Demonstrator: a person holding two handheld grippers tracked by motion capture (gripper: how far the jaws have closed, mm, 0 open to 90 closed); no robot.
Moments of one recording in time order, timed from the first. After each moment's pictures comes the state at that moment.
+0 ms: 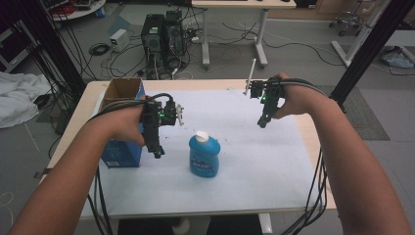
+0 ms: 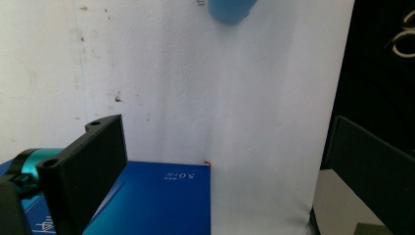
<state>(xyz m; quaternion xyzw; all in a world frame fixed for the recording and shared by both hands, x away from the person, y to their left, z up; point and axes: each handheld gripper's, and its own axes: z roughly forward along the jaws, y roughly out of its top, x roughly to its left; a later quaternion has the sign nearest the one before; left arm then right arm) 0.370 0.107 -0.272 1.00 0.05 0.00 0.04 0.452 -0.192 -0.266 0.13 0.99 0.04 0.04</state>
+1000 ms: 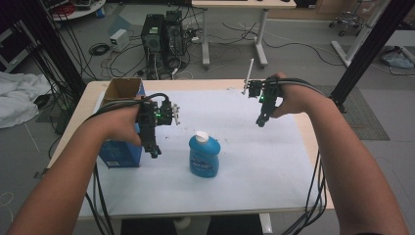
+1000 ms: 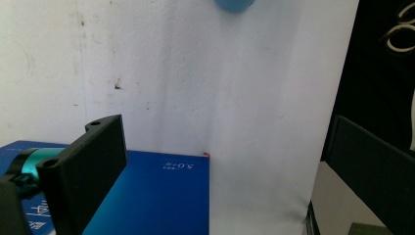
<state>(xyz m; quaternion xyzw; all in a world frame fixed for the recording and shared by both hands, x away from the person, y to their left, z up) 0.370 0.115 -0.271 1.00 0.06 0.00 0.04 0.458 -0.189 -0.270 0.12 0.99 0.03 0.04</state>
